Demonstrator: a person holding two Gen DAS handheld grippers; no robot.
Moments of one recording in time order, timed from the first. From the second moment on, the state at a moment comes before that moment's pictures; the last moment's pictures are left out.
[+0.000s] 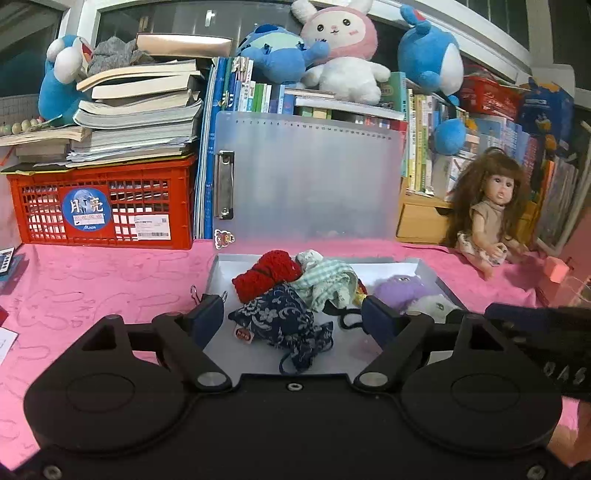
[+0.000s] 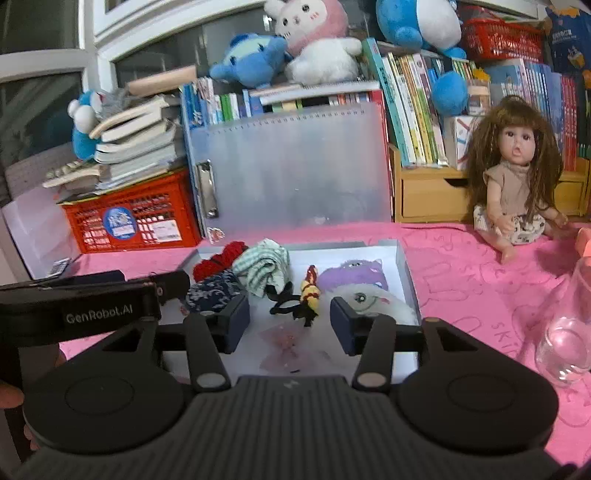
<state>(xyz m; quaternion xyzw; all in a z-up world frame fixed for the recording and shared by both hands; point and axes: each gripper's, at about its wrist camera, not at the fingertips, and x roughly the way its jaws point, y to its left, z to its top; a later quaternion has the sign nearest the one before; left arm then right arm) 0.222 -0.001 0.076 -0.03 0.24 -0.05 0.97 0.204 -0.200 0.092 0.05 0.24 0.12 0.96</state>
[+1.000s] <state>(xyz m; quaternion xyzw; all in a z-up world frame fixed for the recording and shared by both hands) 0.103 0.031 0.035 -0.01 0.25 -0.04 0.97 0.088 -0.192 0.065 -0.01 0.21 0.13 0.97</state>
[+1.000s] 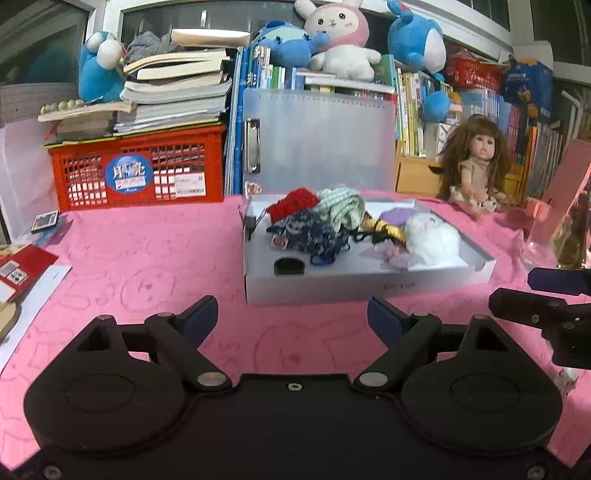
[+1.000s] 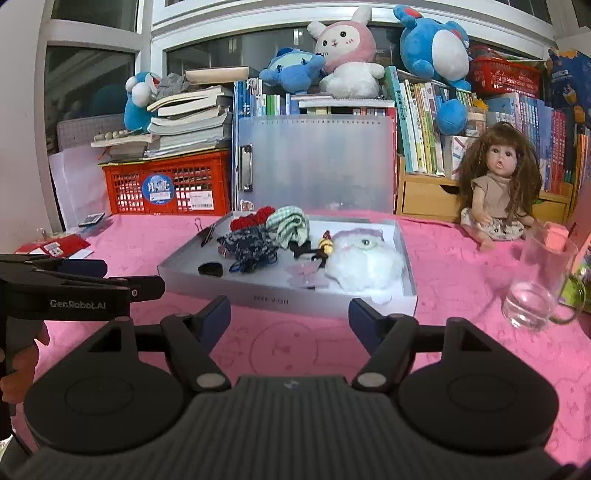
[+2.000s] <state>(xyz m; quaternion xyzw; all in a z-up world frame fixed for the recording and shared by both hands) 0.078 0.042 -0.005 -0.02 0.30 -0.03 0.95 0.028 -0.224 0.021 -0.01 0.24 0.04 0.97</state>
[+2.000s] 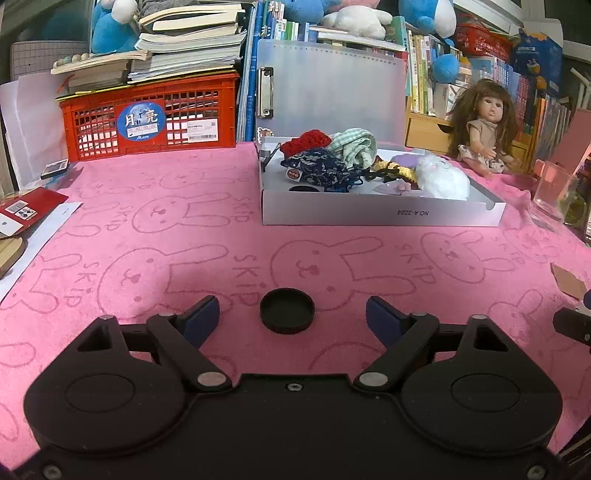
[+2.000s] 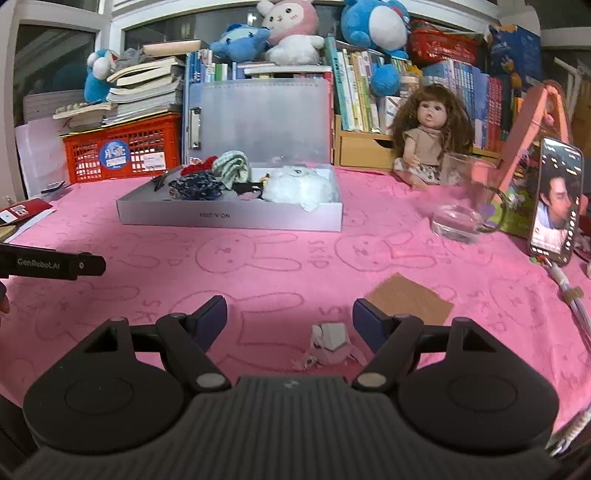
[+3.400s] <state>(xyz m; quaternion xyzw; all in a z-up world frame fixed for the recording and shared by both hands) 0.081 0.025 0.011 0.00 0.28 -0.04 0.96 0.038 -0.222 0.028 0.01 0.23 0.03 0.97</state>
